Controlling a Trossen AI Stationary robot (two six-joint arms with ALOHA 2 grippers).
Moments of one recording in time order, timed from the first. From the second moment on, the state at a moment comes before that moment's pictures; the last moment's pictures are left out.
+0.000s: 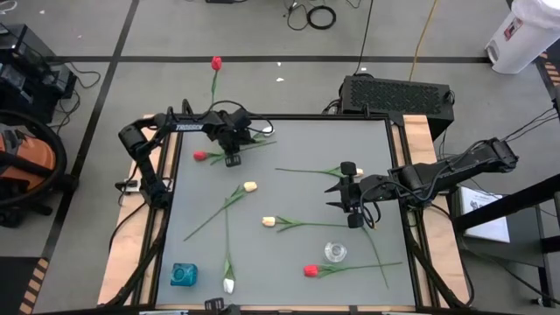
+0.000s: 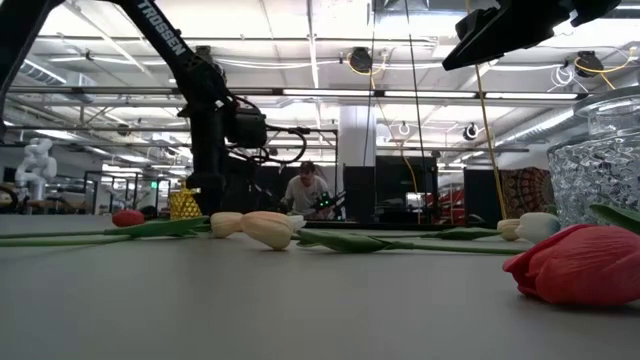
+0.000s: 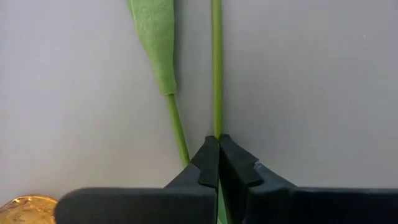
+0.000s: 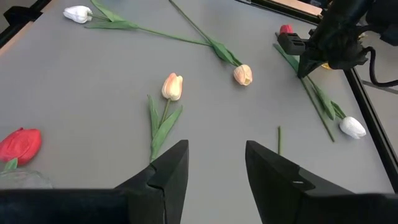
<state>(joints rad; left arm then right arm) 0.67 1.81 1.04 -0.65 0.01 0.46 0.27 1.03 0.78 -0.35 0.26 -0.06</state>
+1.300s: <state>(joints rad) 0.50 1.67 1.04 -0.78 -0.08 0.40 0.27 1.03 0.78 -0.35 0.26 -0.06</state>
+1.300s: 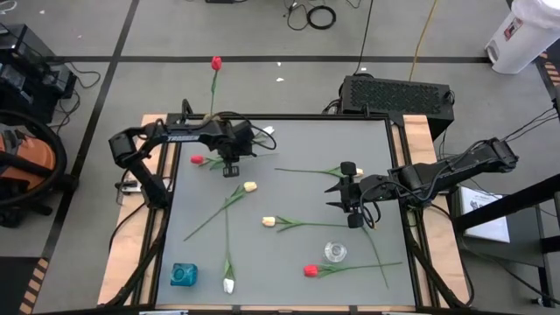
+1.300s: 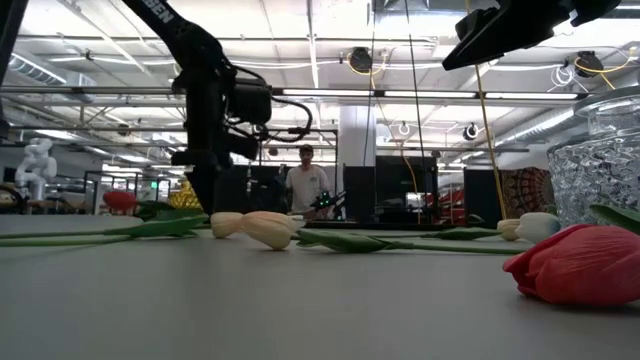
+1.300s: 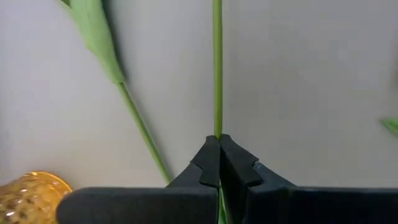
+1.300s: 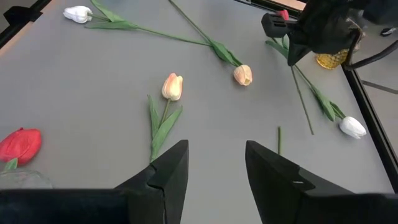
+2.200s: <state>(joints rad) 0.33 1.29 1.22 -0.90 -0.13 0.27 0.27 1.03 0.78 -0.32 0.26 -0.10</state>
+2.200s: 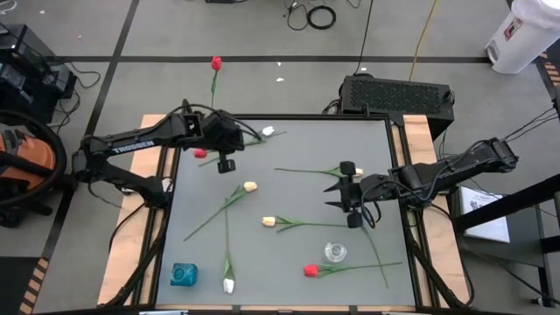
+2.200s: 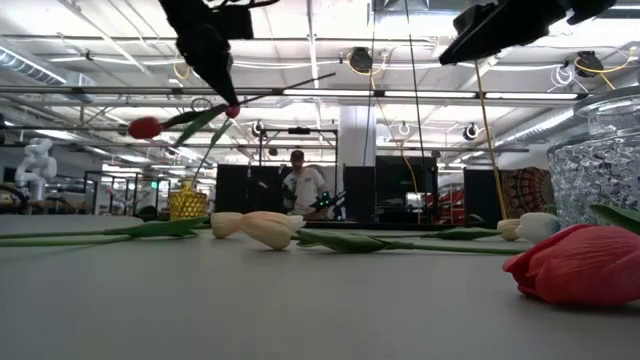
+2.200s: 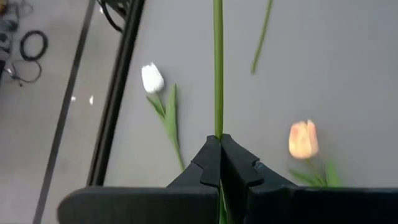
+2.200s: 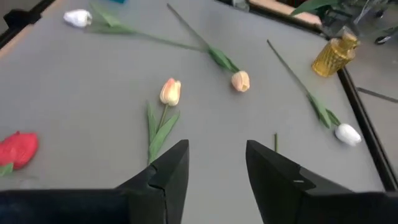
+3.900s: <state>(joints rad) 0.21 1.27 1.22 -0.41 -0.40 0.12 0.10 1.20 0.92 -0.01 0.48 -0.35</state>
